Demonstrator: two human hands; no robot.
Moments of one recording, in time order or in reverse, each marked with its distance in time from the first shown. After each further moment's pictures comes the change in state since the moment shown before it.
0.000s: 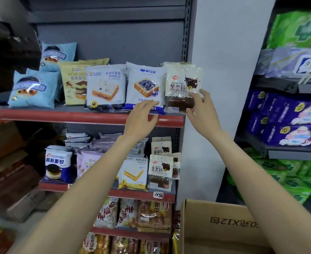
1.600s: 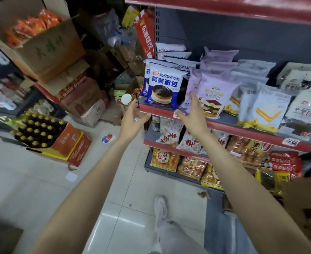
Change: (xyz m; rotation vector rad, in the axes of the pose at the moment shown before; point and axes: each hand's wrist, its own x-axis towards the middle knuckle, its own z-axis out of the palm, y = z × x) left_hand -0.297 -0.457 -0.128 -0.477 -0.078 -0.845; right_hand -0.154 -0.328 0.425 0.413 -0.548 0.339
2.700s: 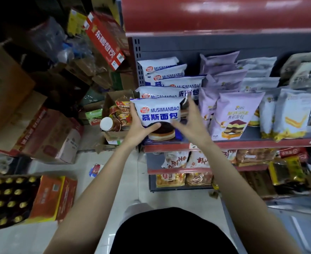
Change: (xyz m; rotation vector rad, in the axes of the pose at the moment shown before) left_hand 0.218 -0.045 0.010 -0.158 -0.487 0.075; right_hand 0.121 -0.030 0.069 0.198 0.114 0.104
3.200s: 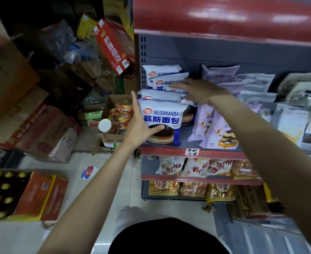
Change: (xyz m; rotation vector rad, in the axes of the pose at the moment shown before) left_hand -0.007 0.022 0.010 0.214 0.114 0.169; right_hand 0.124 -0.022 -0.071 -1.122 -0.489 -0.301
